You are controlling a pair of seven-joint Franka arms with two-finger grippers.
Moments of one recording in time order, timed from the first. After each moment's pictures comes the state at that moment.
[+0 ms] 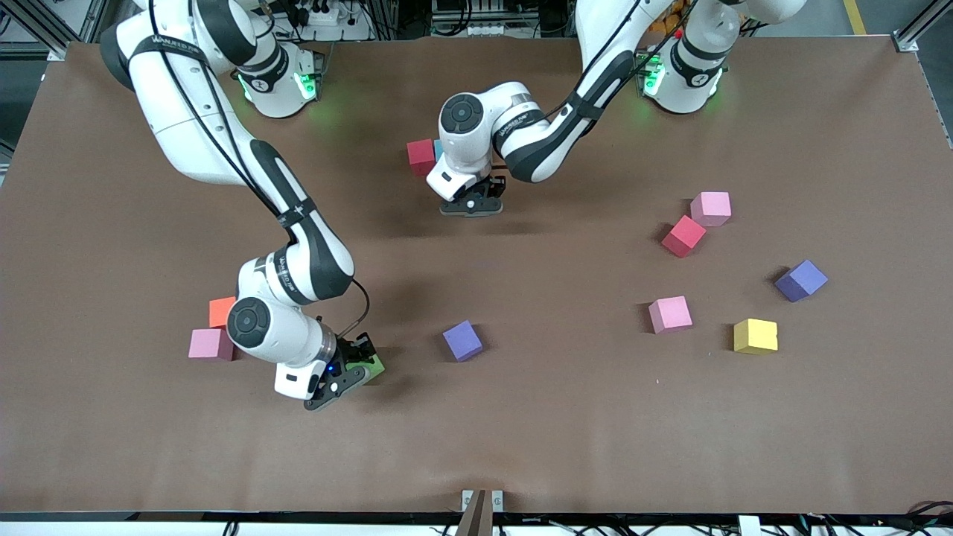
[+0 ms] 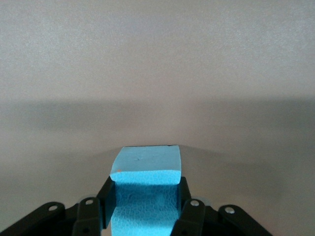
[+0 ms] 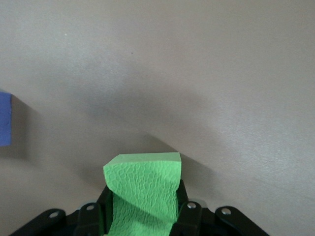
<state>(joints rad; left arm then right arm) -0.70 0.61 -0.34 -1.79 0.17 2.29 -1.10 0.23 0.89 0.13 -1.30 0.09 2.28 -0.28</state>
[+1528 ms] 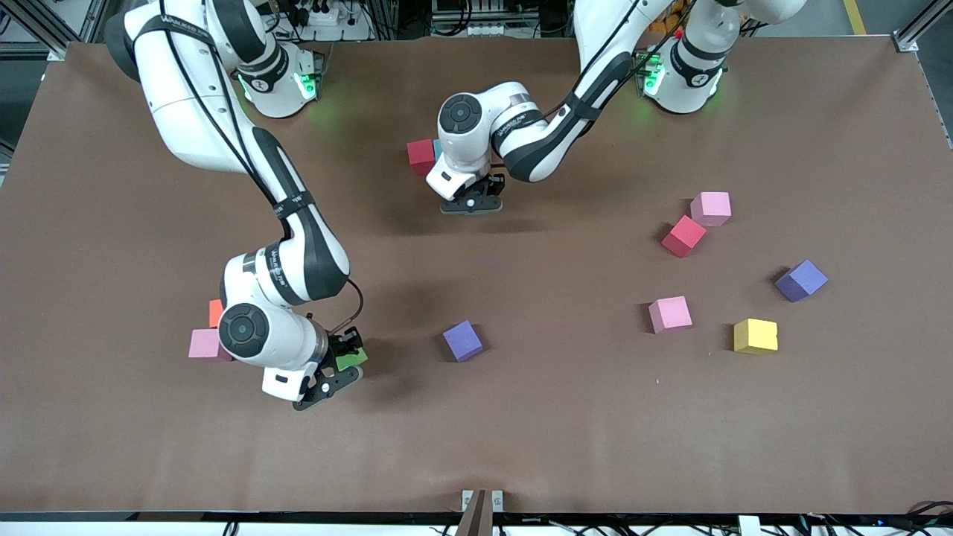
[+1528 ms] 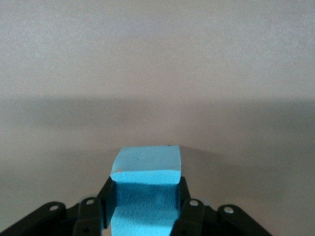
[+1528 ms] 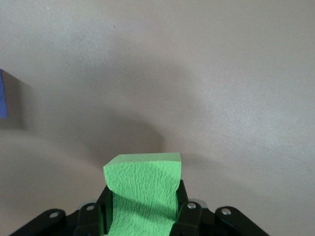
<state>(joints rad) -0.70 0.61 -0.35 -1.79 0.17 2.29 -1.13 0.31 0.87 0.00 -1.19 0.11 2.03 -0.24</state>
